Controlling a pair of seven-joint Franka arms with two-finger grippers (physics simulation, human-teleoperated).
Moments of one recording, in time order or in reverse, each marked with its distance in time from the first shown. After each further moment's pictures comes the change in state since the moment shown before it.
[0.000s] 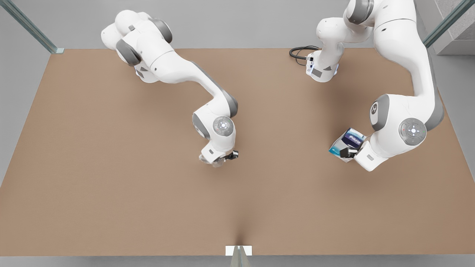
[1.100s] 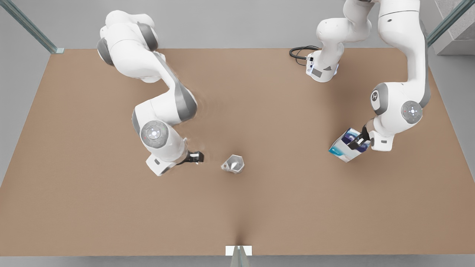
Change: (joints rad) left arm 0.071 -0.269 0.056 -0.601 -0.084 0.327 -0.557; right arm -0.333 -0.234 -0.039 0.151 0.179 -0.430 -0.477
